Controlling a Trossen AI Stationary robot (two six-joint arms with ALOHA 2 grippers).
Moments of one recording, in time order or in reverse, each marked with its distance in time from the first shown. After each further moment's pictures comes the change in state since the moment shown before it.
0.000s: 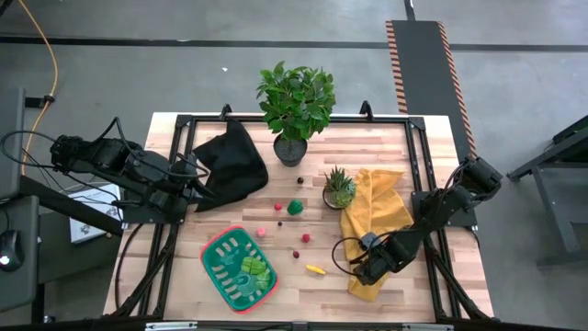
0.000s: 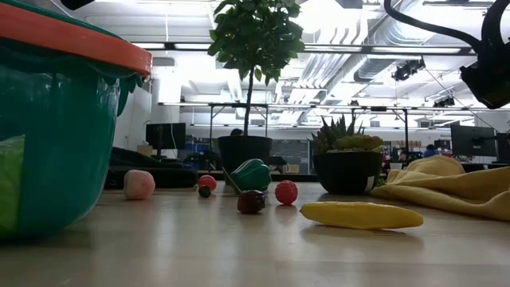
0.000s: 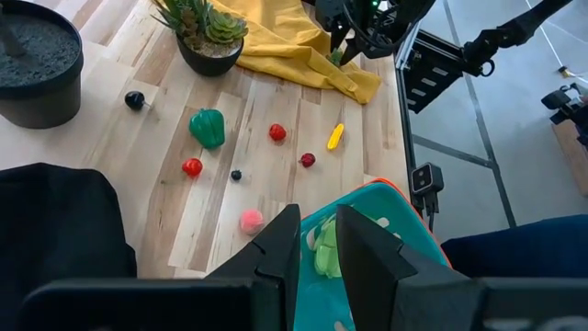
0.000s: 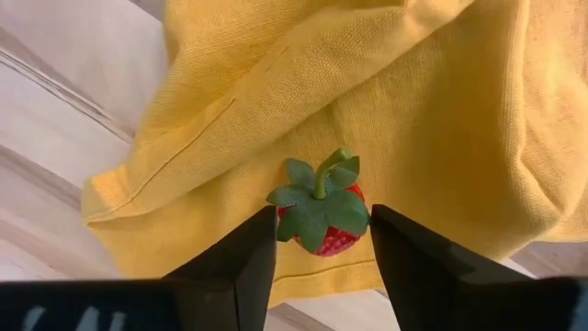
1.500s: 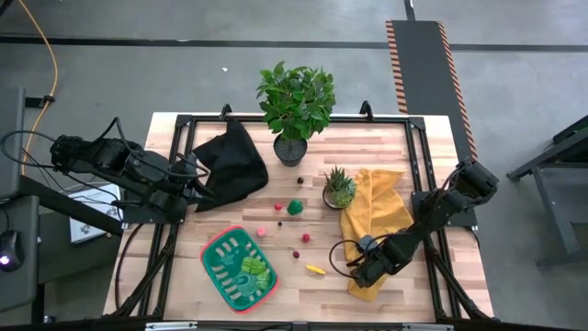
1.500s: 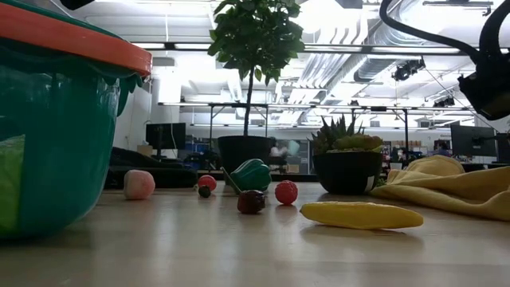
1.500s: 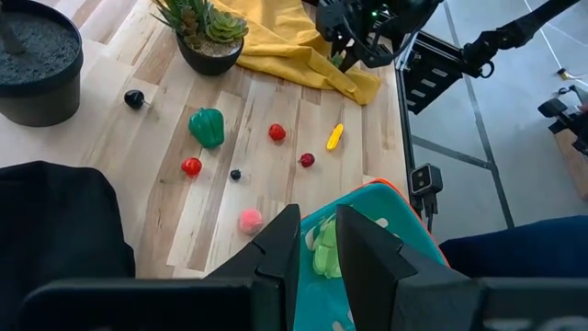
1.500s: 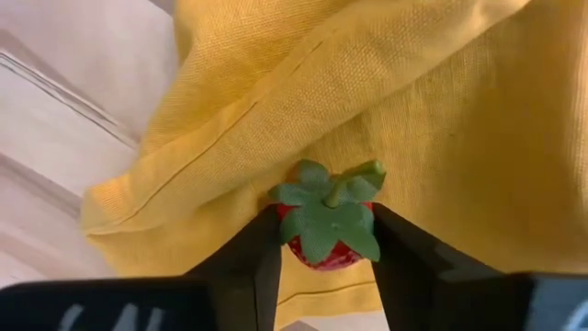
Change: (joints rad) left arm 0.000 0.000 0.000 0.000 0.000 -0.008; right arm 0.000 0.052 0.002 0.062 -0.001 0.000
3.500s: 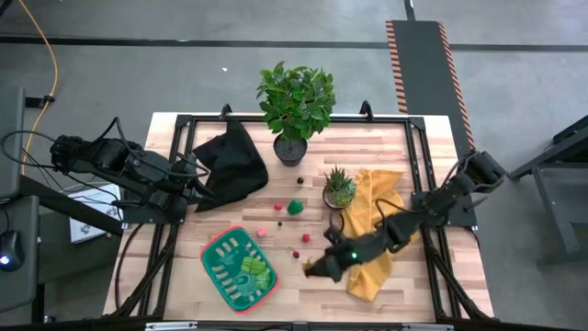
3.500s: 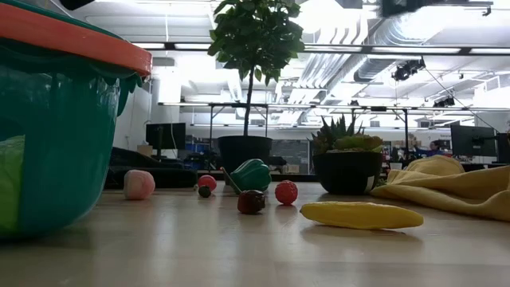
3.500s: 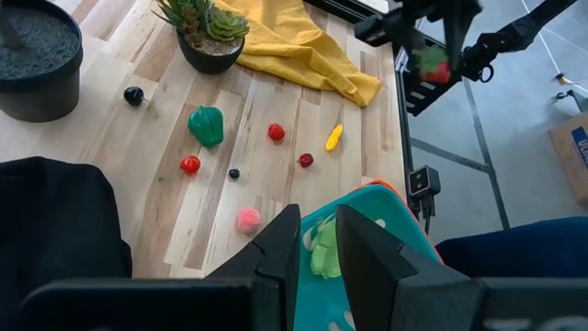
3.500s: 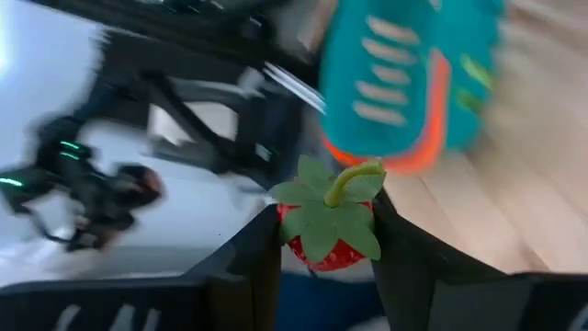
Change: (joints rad) left arm 0.000 0.000 0.000 0.000 0.000 -0.019; right arm -0.147 -0.120 0.060 0.932 0.266 -0.364
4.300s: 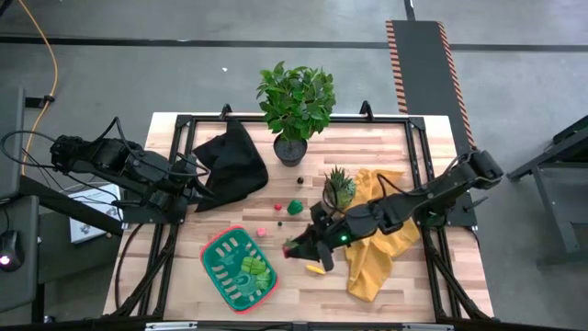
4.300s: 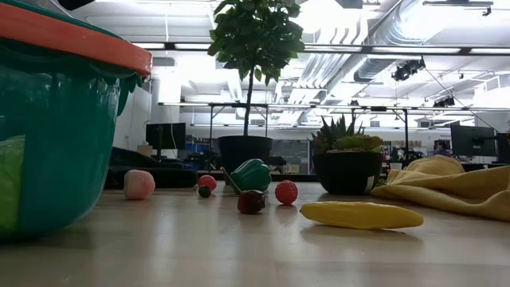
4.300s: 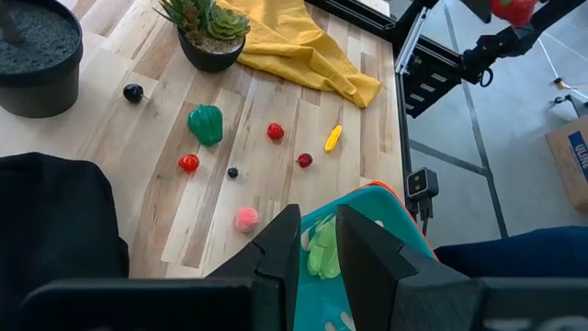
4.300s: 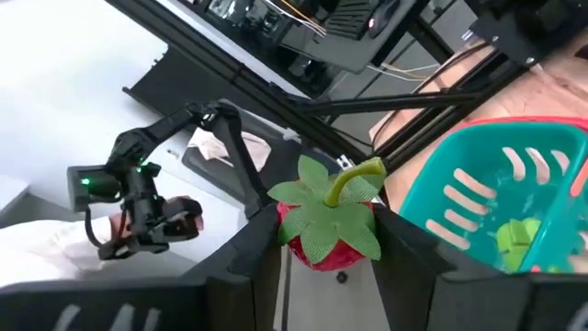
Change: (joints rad) left arm 0.000 0.000 0.000 0.000 0.000 -0.016; right arm -0.129 0.010 0.268 -0.087 -0.080 -0.379
